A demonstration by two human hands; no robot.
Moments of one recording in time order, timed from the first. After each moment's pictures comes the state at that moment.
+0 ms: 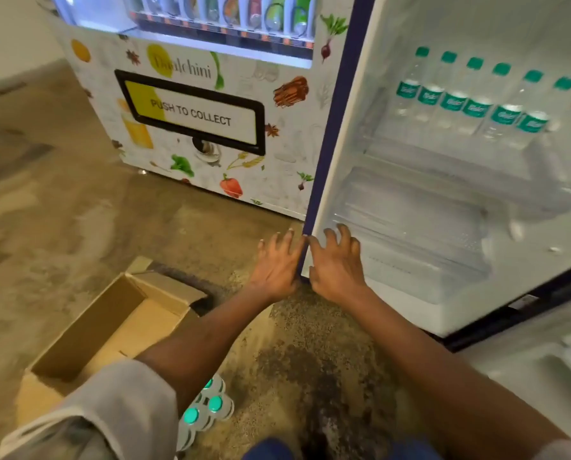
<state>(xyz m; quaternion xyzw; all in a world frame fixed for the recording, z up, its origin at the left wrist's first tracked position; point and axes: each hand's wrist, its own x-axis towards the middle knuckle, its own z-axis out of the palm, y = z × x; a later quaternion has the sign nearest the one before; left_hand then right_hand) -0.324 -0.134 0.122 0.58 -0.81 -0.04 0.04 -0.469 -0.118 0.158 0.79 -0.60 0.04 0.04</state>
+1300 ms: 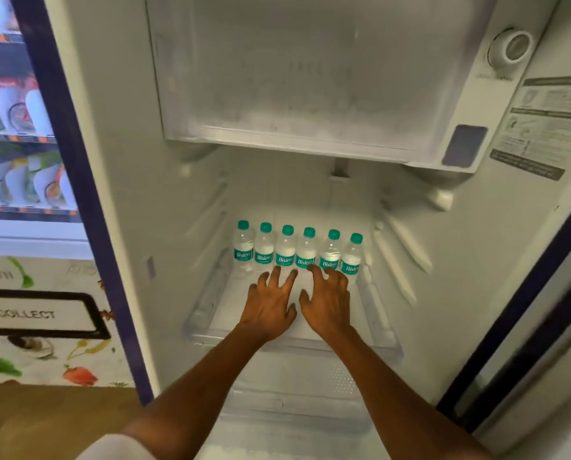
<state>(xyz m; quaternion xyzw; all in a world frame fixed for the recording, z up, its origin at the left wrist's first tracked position) -0.625 -0.375 0.293 0.46 -0.88 0.02 0.13 -0.753 -0.333 0.297 0.55 -0.78 0.27 0.05</state>
